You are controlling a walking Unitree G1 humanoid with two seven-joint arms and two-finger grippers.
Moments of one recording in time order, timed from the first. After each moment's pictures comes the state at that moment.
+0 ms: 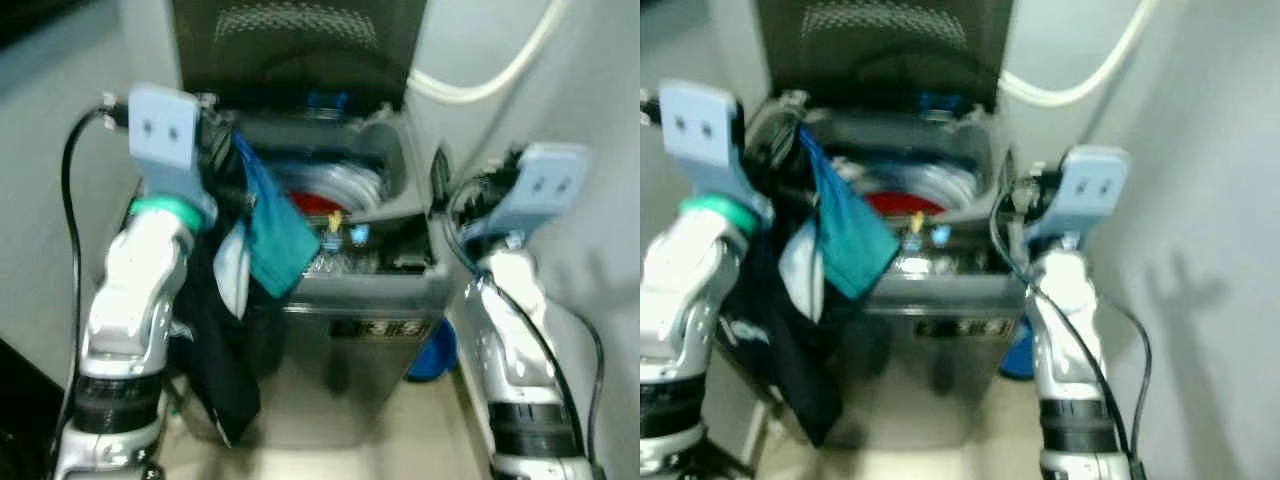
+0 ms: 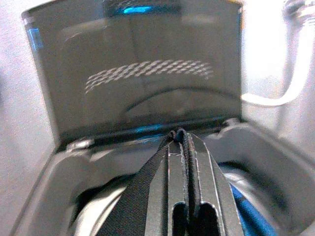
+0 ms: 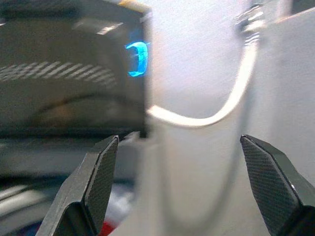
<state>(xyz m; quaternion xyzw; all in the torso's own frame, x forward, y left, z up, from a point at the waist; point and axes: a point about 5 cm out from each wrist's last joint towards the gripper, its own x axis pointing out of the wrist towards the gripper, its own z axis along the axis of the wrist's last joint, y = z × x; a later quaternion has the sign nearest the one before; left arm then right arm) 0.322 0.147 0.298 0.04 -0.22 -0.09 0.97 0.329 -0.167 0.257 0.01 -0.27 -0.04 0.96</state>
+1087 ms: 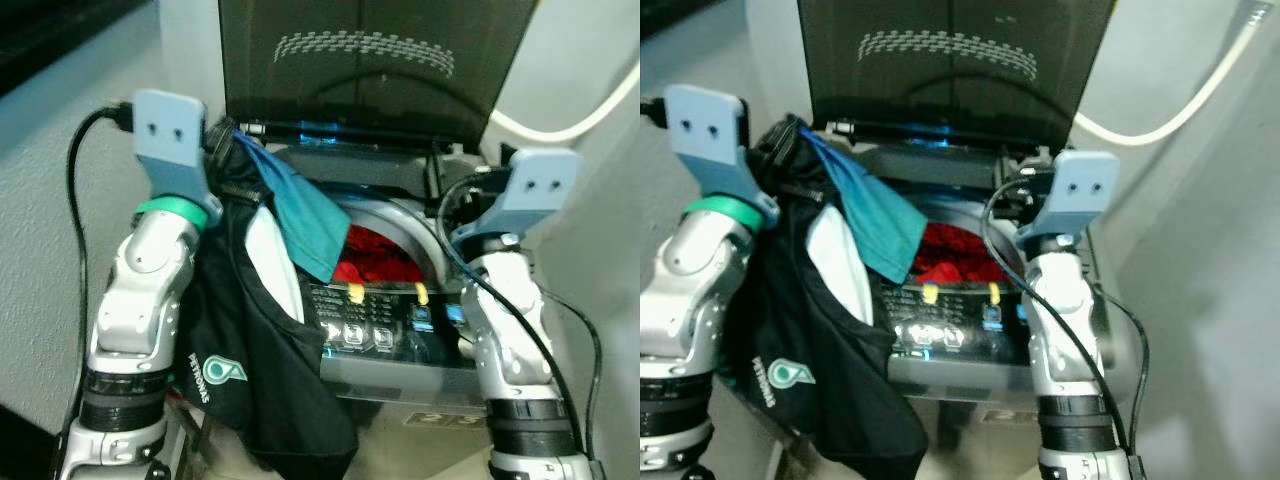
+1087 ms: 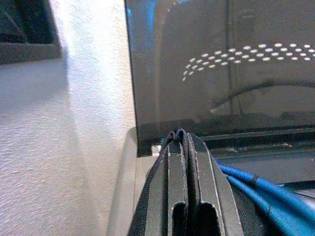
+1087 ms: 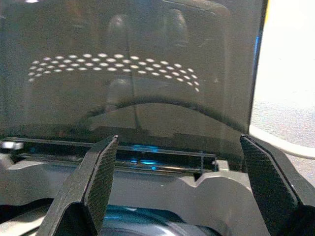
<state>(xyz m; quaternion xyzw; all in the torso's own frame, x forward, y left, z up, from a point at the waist) 0.325 0.150 0.296 0.04 -0.22 -0.06 0.97 0.329 -0.156 0.259 0.00 -0.28 -0.01 0.96</state>
